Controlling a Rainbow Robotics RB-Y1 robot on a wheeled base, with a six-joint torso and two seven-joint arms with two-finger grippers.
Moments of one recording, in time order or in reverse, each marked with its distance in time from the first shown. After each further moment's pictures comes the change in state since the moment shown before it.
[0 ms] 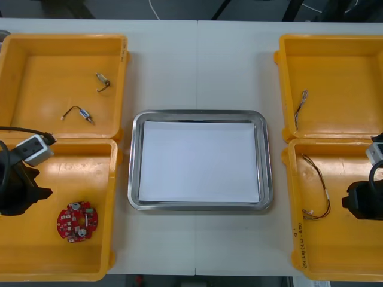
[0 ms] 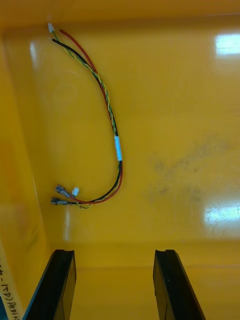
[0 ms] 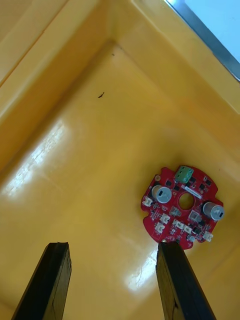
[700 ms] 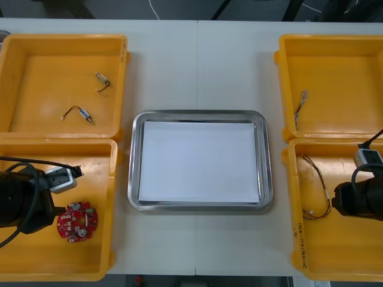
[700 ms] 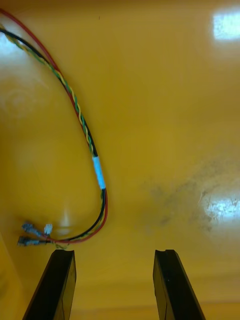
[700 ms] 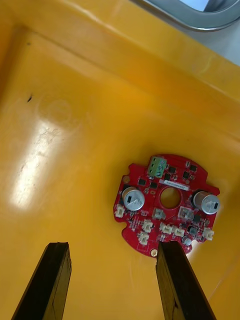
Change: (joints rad) right arm 0.000 0.000 0.102 0.191 0.100 -0.180 0.000; left arm -0.090 0.038 -0.280 0.000 -0.168 -0.086 -0.112
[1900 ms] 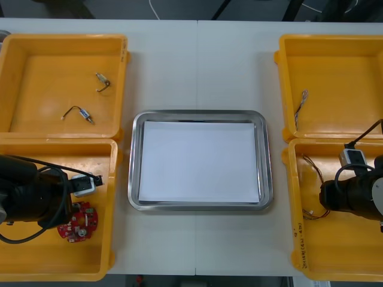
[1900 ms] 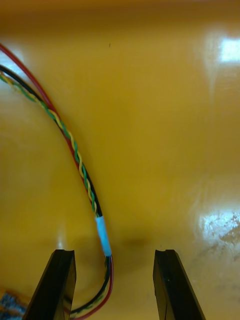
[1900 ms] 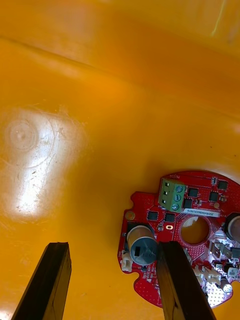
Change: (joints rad) right arm 0.001 0.001 0.103 0.131 0.085 -0.232 0.000; left arm -0.320 -0.002 -0.404 0.157 -0.111 -0.049 0.000
